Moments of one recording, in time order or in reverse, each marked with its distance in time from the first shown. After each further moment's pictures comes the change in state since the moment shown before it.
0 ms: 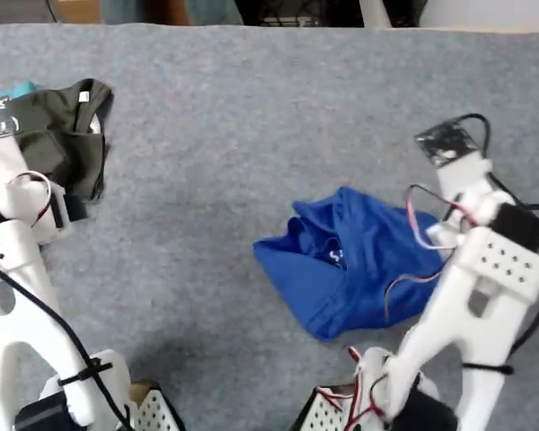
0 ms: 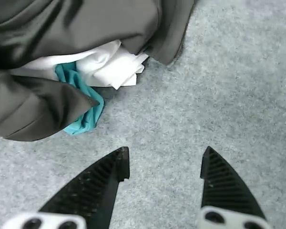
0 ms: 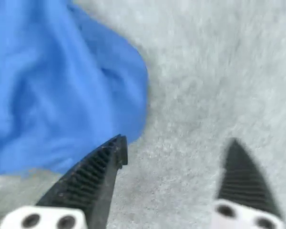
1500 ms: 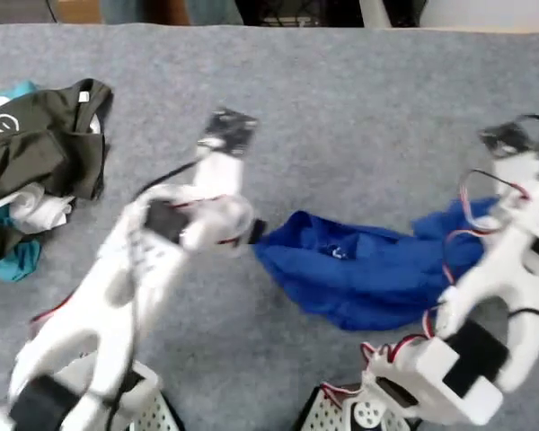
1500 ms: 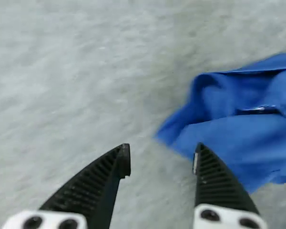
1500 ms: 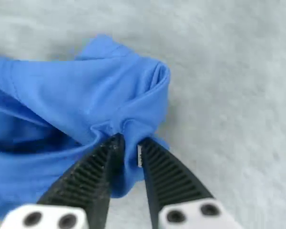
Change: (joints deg) left arm 55.2 8.5 9.4 -24.9 14.4; right arm 17.3 28.3 -10.7 -16.4 0.7
